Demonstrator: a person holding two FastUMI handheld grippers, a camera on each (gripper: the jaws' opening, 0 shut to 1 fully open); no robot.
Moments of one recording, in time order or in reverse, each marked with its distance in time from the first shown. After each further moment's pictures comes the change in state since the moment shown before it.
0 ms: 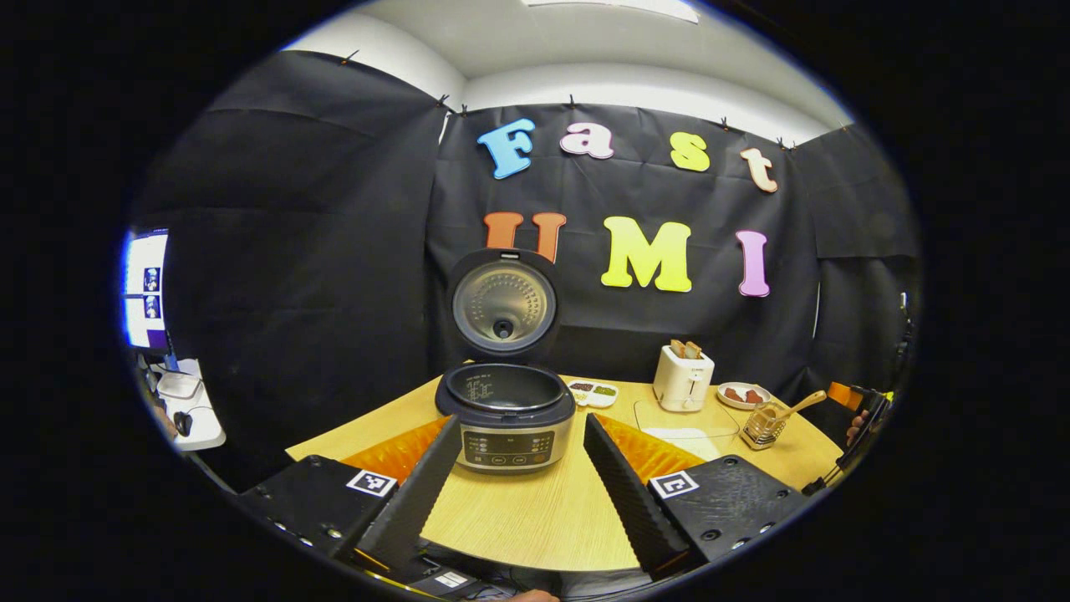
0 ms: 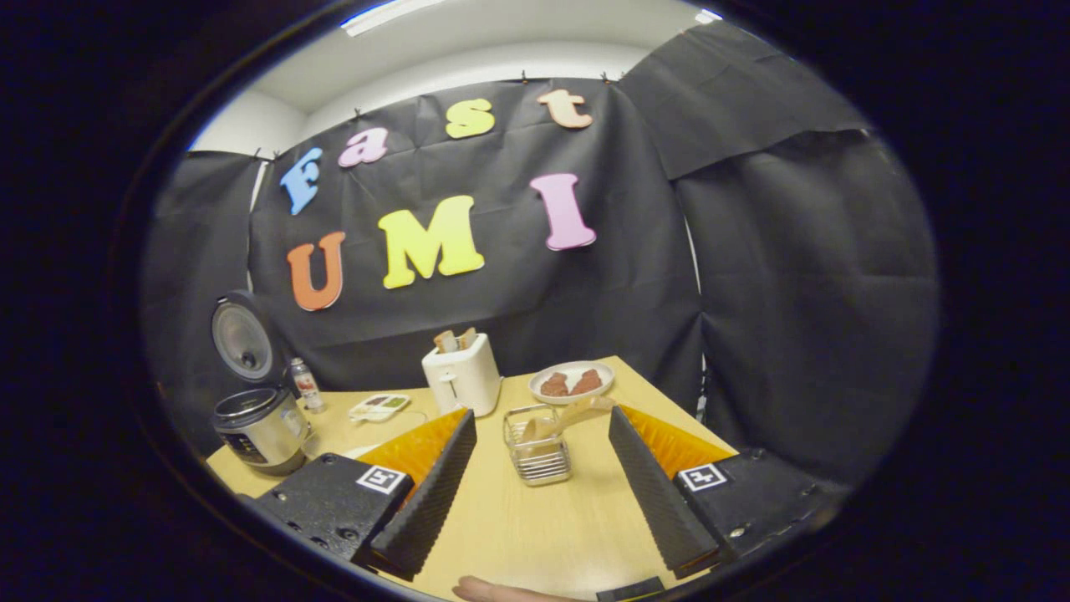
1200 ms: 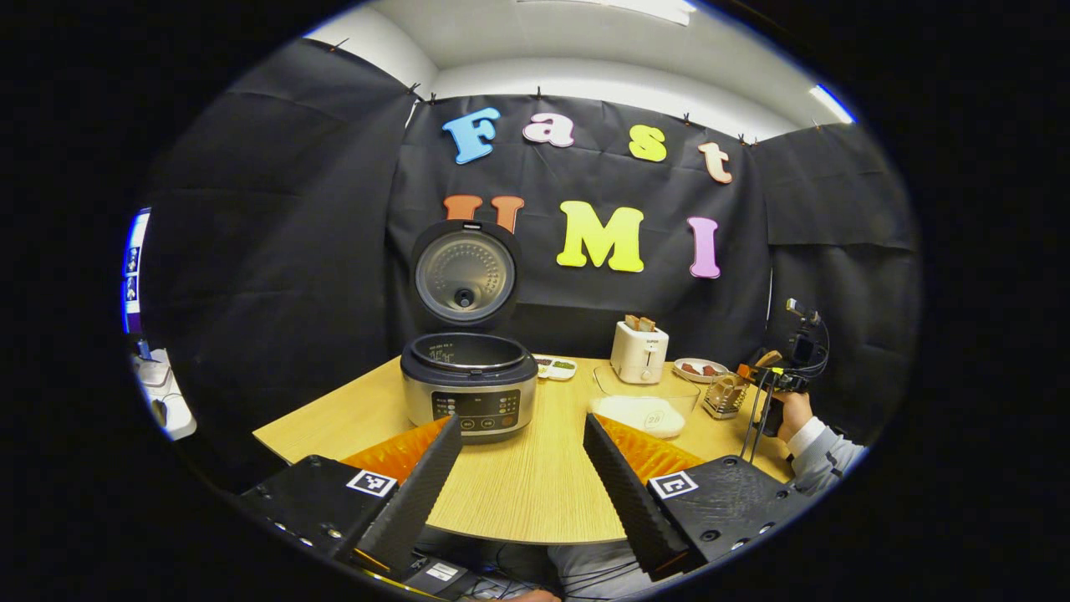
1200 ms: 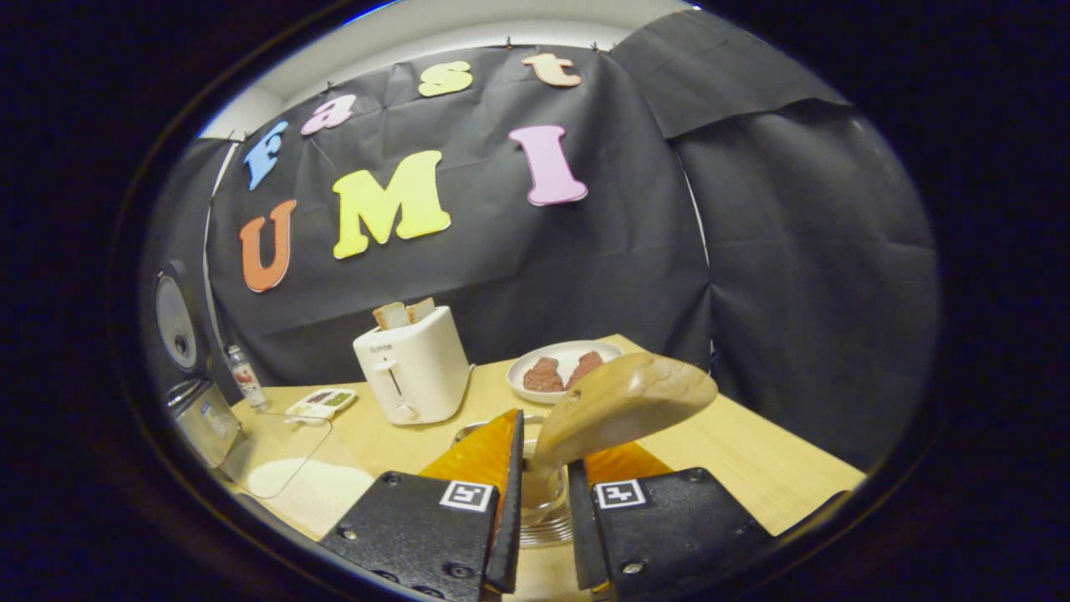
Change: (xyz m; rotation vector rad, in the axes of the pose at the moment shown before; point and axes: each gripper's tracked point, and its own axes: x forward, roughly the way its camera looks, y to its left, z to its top) left arm -0.020 -0.018 -0.049 0.013 0.057 -0.181; right arm 0.159 0.009 -0.027 -0.059 -0.010 -0.053
